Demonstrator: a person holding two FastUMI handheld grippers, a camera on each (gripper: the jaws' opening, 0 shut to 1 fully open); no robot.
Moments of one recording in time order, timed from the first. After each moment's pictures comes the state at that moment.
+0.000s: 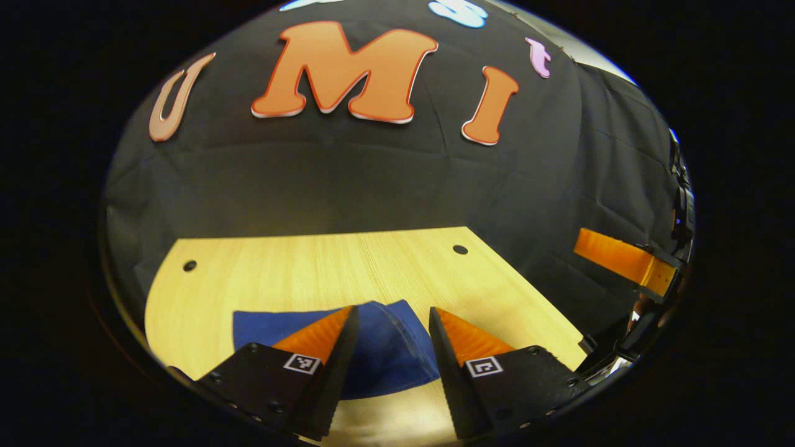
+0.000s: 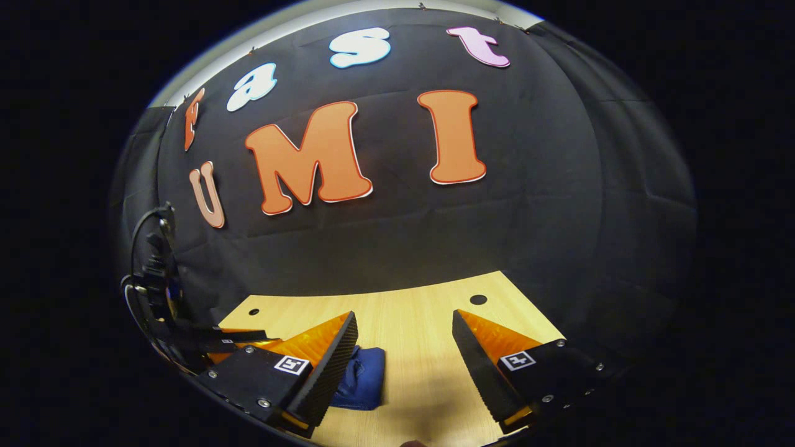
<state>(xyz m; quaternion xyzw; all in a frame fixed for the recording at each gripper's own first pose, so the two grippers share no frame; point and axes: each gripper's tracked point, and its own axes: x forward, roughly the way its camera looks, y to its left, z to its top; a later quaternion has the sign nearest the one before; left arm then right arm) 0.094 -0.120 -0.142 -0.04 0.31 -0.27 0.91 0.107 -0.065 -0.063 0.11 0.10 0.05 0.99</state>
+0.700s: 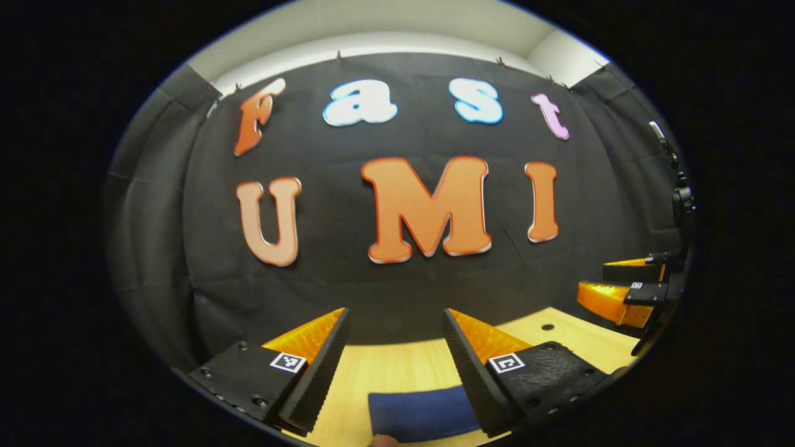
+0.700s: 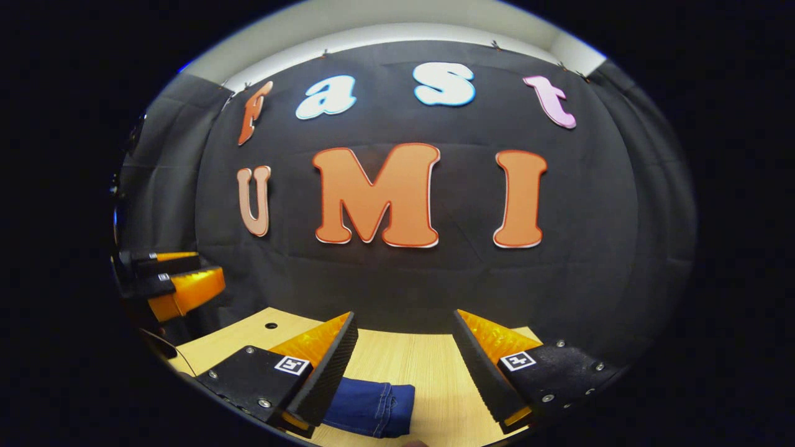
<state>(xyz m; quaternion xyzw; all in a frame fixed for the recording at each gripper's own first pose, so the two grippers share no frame) 0.093 0.060 0.041 0.02 0.02 -0.08 1.00 0.099 0.032 0.019 0.01 -0.04 0.10 0.99</state>
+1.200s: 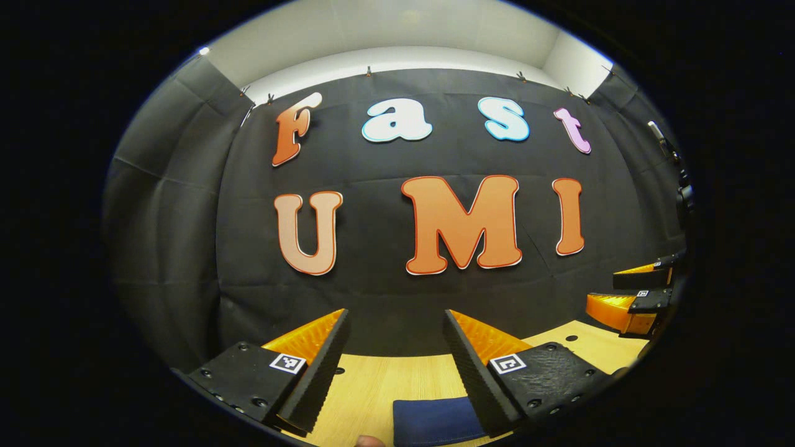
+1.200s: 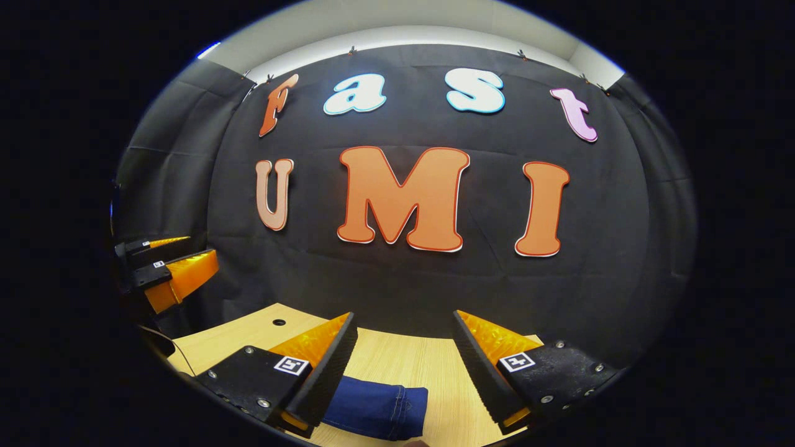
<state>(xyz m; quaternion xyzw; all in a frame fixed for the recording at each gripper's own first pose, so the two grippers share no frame) 0.090 0.107 0.019 0.00 0.01 -0.03 1.00 0.094 0.072 0.015 0.00 -0.03 0.11 0.99</state>
